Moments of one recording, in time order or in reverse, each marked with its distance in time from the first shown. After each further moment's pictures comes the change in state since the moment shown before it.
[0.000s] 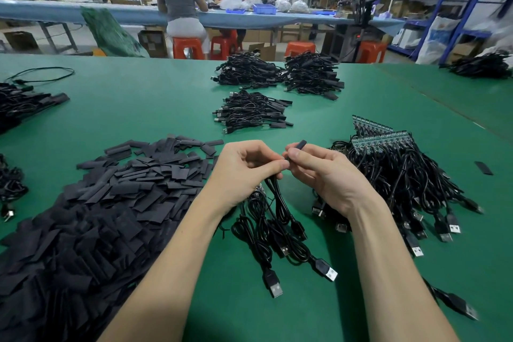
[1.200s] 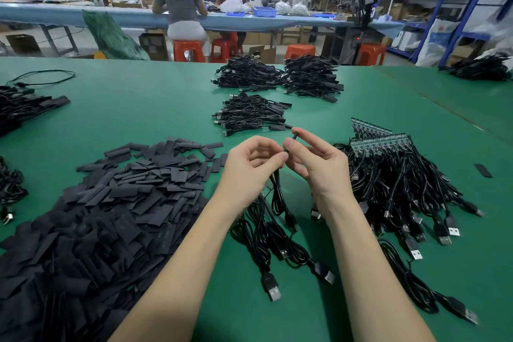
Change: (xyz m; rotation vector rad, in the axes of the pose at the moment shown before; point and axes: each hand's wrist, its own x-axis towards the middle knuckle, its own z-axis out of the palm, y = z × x) left_hand 0.005 0.003 0.021 -0.033 0.193 -0.073; right_hand 0.012 0.016 0.019 0.025 0.253 -0.297
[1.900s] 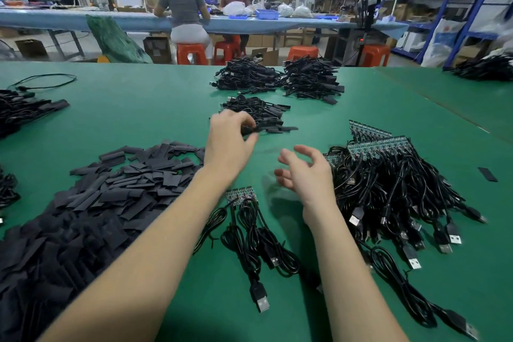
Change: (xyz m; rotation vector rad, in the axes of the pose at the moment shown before) left_hand 0.068 -0.003 -0.018 0.956 0.218 0.218; right_hand 0.006 0.011 0.007 -0.234 0.152 0.162
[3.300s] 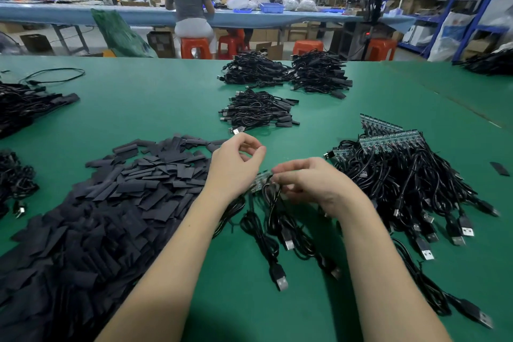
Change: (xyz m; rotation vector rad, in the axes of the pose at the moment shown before) left_hand -0.052 -0.010 -0.016 -0.369 -0.142 -0.251; right_hand -0.011 -0.013 -0.005 -0.364 -0.384 0.227
